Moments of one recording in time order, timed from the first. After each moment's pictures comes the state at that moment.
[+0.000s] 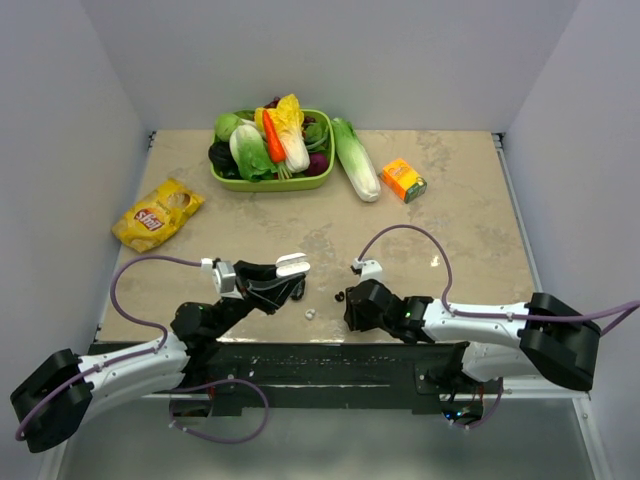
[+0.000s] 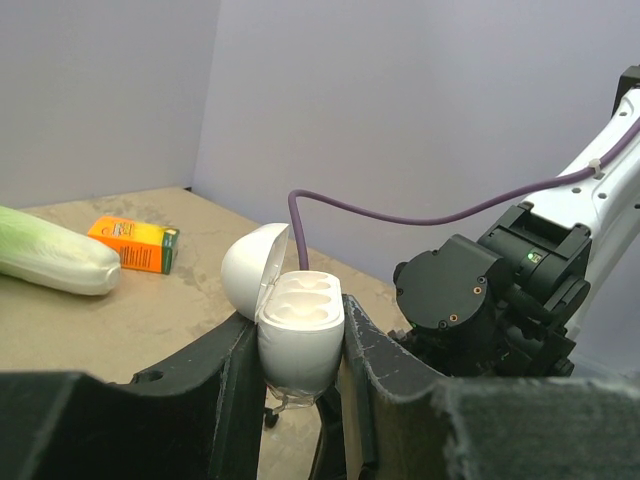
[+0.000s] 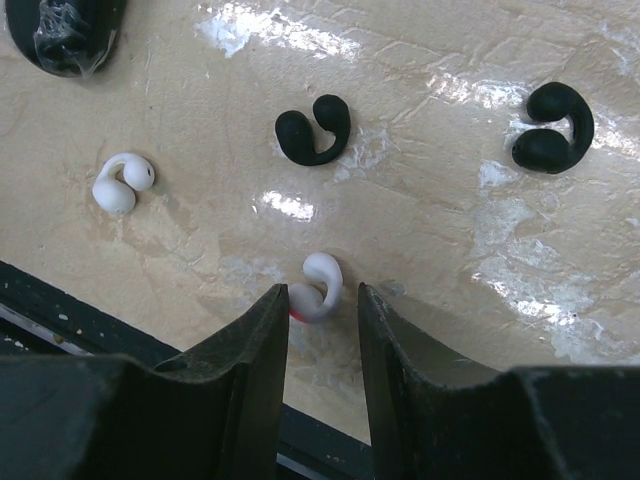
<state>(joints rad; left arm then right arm) -0.89 0.77 0.05 1.19 0.07 -0.34 1.09 1.24 0.47 -0.11 0.30 0.77</state>
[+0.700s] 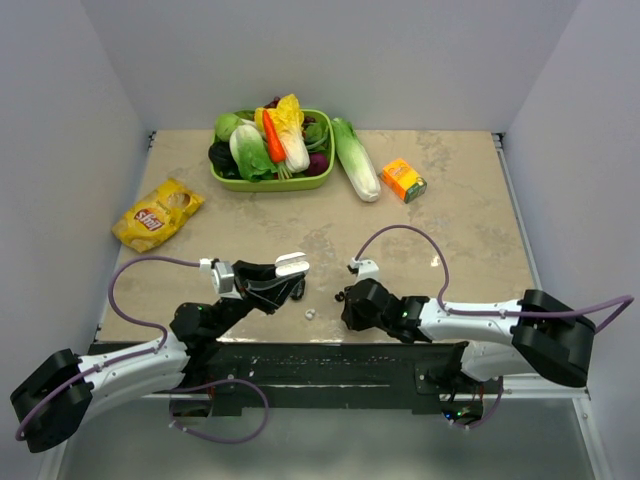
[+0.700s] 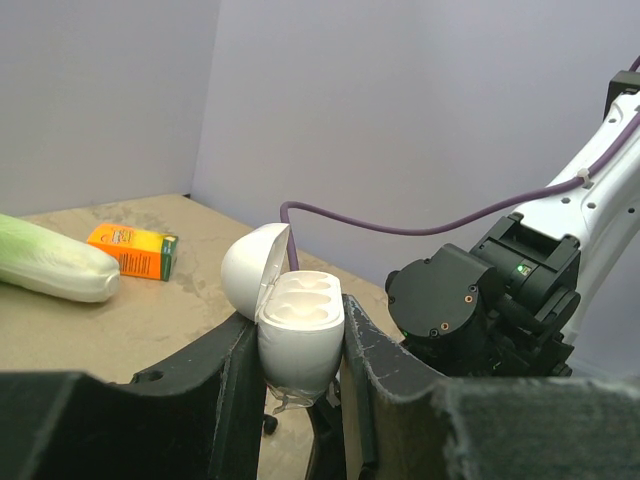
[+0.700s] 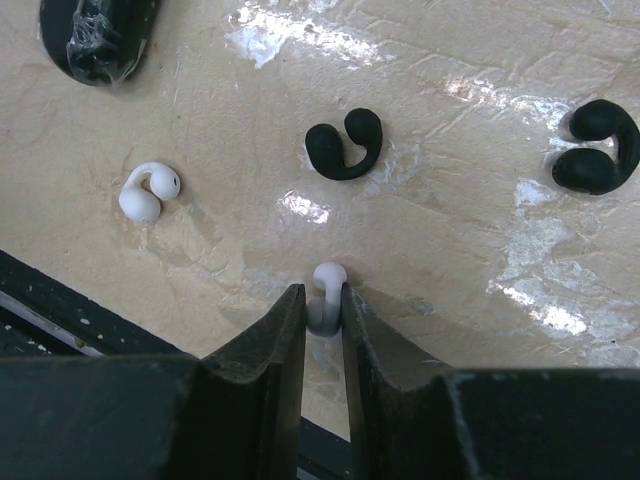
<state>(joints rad) -0.89 0.77 0.05 1.21 0.07 -0.34 1.09 1.28 0.47 -0.04 0.27 0.77</state>
